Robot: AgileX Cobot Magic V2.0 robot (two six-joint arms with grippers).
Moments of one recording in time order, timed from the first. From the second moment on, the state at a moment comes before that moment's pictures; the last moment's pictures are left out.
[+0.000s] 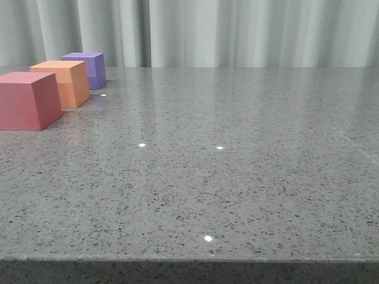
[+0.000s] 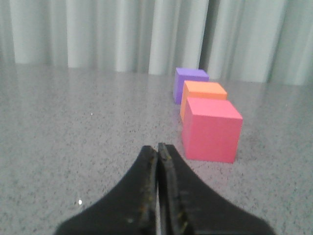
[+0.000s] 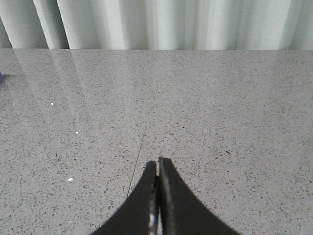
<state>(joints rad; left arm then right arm) -0.11 -0.01 0.00 0.07 0.06 -0.19 0.23 0.56 -0.41 -0.42 0.16 0.51</state>
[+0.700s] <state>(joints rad) -0.11 -0.01 0.00 0.08 0.02 -0.19 0.23 0.56 -0.41 -0.42 0.16 0.51</state>
